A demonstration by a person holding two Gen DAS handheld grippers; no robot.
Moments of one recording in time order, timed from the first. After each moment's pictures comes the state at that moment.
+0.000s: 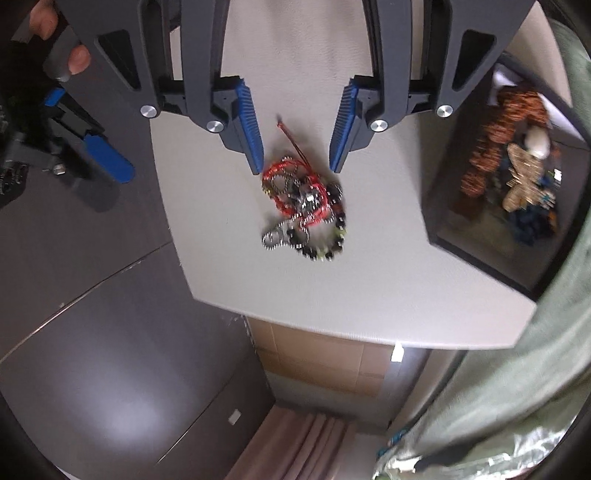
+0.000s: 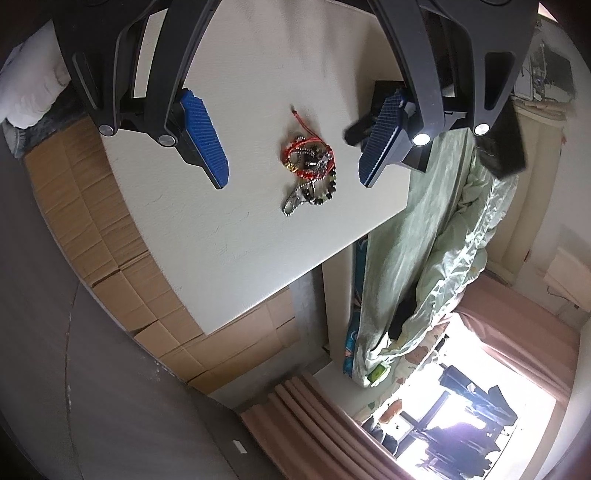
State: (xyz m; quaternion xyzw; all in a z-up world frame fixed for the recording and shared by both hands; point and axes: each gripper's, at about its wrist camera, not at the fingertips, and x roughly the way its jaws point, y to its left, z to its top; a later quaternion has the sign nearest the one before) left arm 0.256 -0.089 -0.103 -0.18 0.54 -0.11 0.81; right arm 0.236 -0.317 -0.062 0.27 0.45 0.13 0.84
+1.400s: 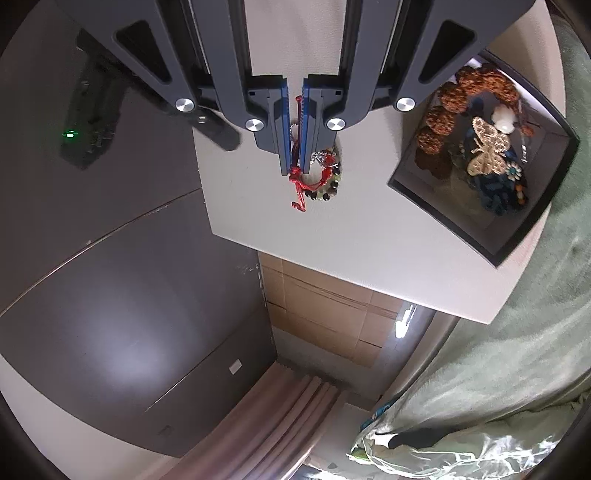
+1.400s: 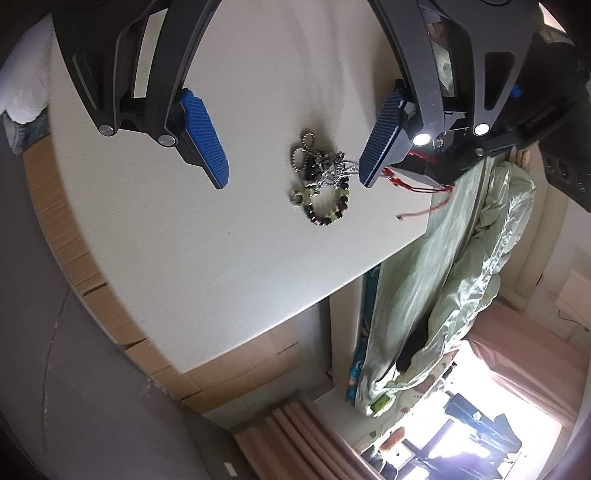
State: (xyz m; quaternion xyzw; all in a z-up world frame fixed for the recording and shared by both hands) left arm 0.249 -0.036 -0.058 -0.26 0.46 -0.12 0.84; right arm 0.264 -0.273 -0.103 0.24 0.50 0.13 0.82
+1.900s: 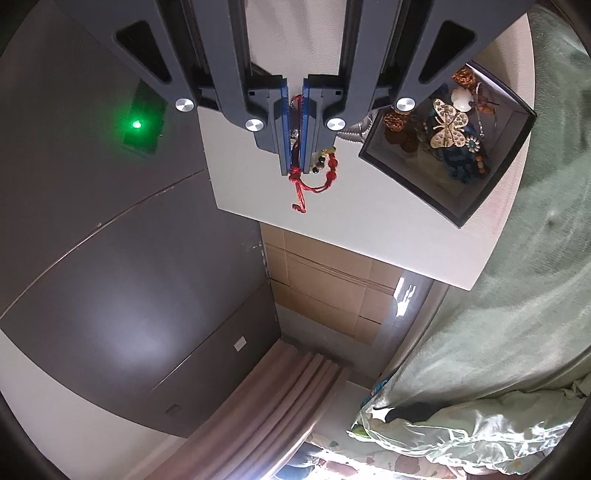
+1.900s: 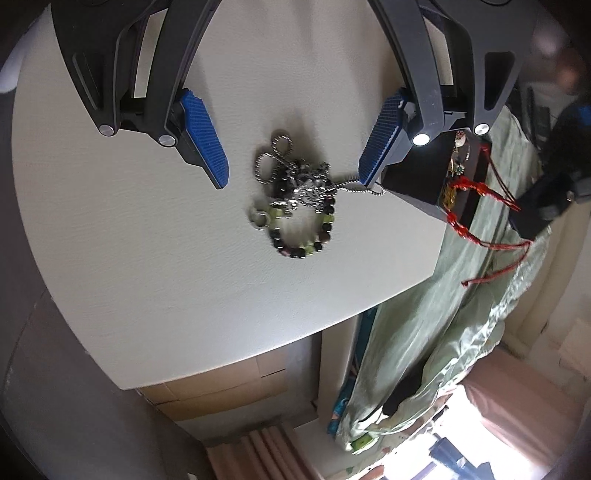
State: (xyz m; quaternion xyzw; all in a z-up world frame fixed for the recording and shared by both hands) left arm 0.226 -0.011 -0.026 -0.26 0.43 -0.11 0.86; right arm 0.275 -0.216 -0.123 0.15 0.53 0.16 0.82
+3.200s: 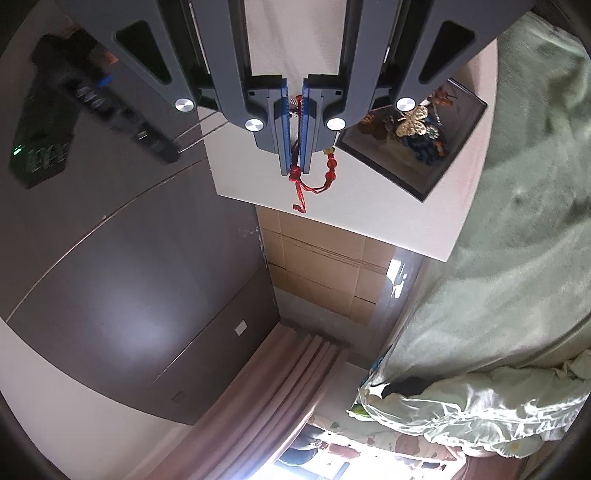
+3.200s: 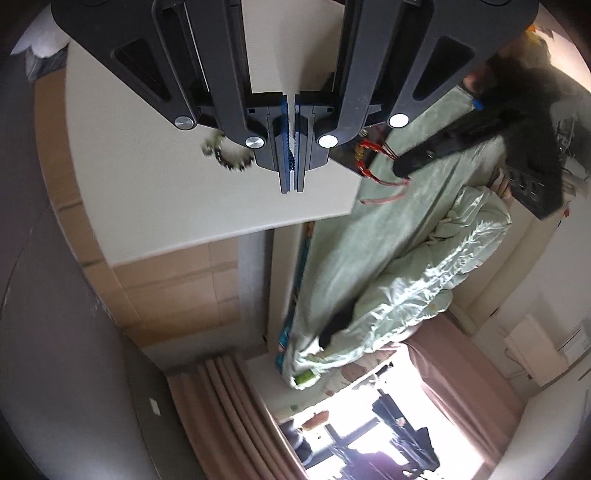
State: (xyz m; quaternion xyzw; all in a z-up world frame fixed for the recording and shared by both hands) left arm 0.216 0.016 0.003 -0.25 0.40 -0.11 0.87; right arm 0.240 -0.225 0.014 0.16 0.40 0.22 0.87
